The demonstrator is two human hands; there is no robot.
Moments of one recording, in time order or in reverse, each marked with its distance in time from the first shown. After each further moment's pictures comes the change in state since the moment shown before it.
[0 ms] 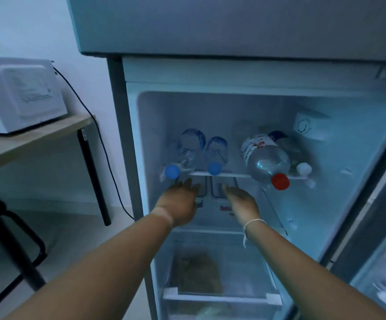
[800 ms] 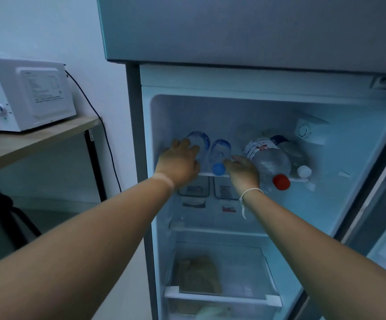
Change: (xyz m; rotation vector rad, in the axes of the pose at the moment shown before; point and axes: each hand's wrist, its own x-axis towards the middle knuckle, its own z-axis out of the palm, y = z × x) left_hand 0.003 -0.015 -0.068 -0.024 0.361 -0.095; right_hand -0.008 -0.069 -0.001 -0.040 0.123 -0.235
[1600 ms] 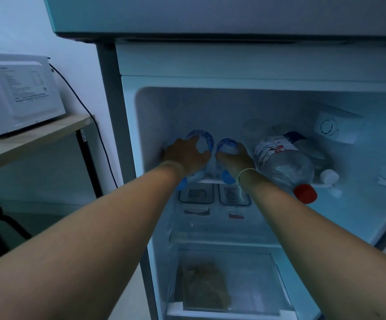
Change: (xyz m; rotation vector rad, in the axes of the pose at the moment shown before) left_hand 0.081 -0.017 0.041 -0.365 -0.201 -0.260; right_hand 0.080 0.000 0.038 -0.033 -0.129 0.164
